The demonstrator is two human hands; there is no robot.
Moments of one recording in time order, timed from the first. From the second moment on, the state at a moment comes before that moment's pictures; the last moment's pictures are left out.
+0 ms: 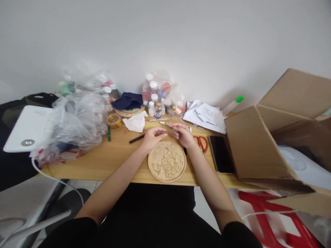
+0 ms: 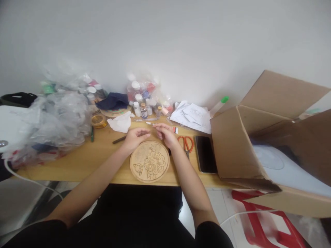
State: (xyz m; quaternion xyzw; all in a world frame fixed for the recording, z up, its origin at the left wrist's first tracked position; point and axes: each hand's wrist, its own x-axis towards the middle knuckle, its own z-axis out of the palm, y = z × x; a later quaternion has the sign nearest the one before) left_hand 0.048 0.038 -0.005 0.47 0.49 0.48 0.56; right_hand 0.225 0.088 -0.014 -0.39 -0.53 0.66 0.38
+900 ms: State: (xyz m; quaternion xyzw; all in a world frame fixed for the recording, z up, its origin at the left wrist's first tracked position) left_hand 0.034 0.055 -0.003 0.19 0.39 0.46 0.77; right_hand 0.205 0.072 0.001 -0.41 -0.62 0.52 0.43
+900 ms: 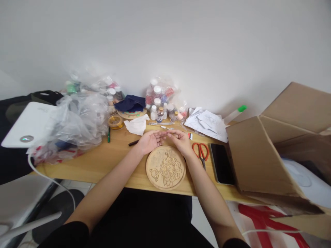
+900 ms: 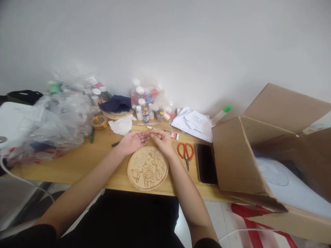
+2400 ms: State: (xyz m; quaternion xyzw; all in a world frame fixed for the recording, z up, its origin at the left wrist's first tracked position) left_hand 0.050 0.048 0.014 0.33 0.49 0.45 0.67; right_hand 0.218 0.084 0.000 -0.45 -0.66 0.43 0.43
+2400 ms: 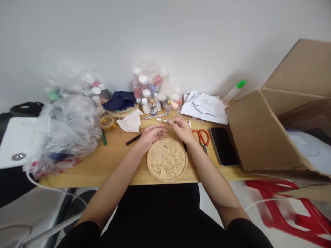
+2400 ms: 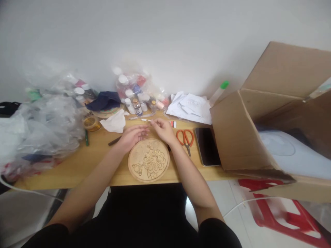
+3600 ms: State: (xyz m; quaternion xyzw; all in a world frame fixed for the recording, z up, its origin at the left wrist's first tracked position) left_hand 0.038 0.057 -0.008 0.74 0.47 0.37 0.31; right_hand 0.228 0.076 0.011 -0.43 -0.81 0.30 0.25
